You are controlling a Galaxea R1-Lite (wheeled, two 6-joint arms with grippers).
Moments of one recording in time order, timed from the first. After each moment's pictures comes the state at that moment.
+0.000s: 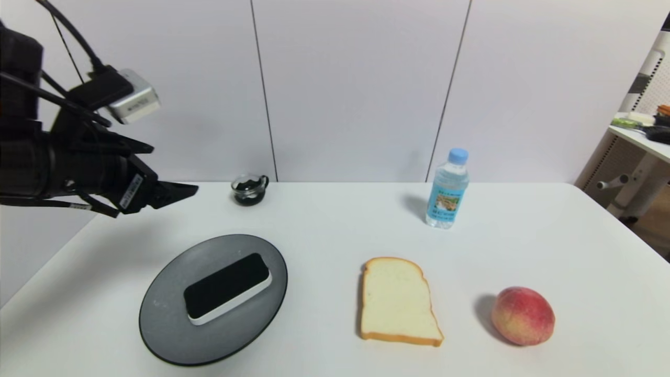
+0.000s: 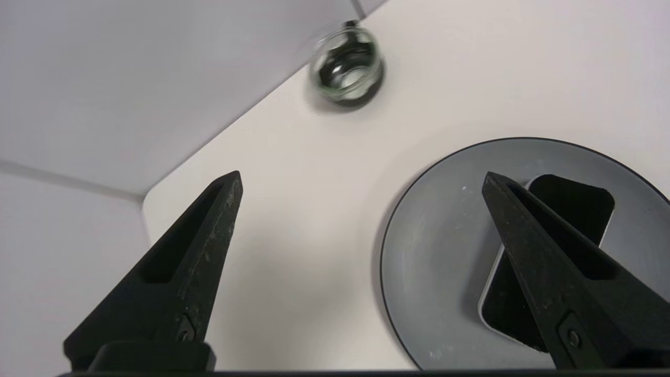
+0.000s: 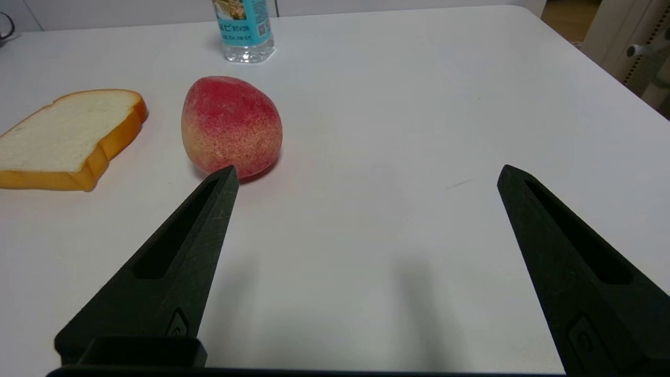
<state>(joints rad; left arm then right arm) -0.18 1.37 -1.16 0.21 -0.05 0.48 0.00 0.00 0.00 0.00 -0.03 0.04</state>
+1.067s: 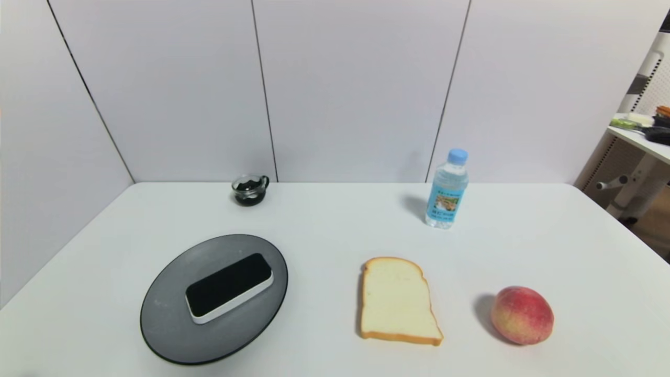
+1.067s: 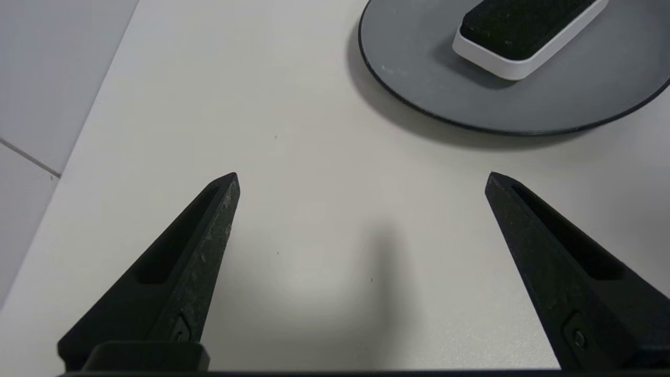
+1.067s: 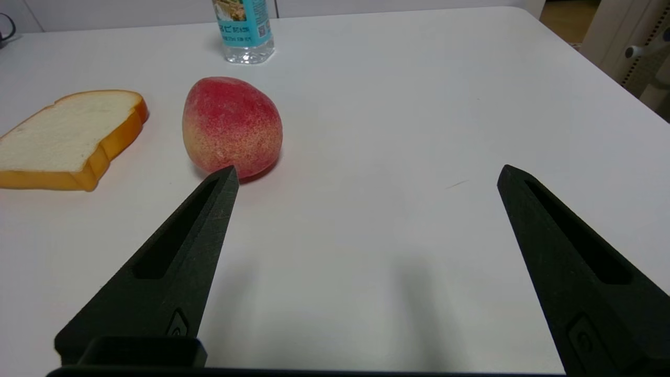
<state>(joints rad) -0.02 0.28 -0.14 0.09 0.03 0.13 0.00 0.00 0.00 0.00 -0.03 0.04</state>
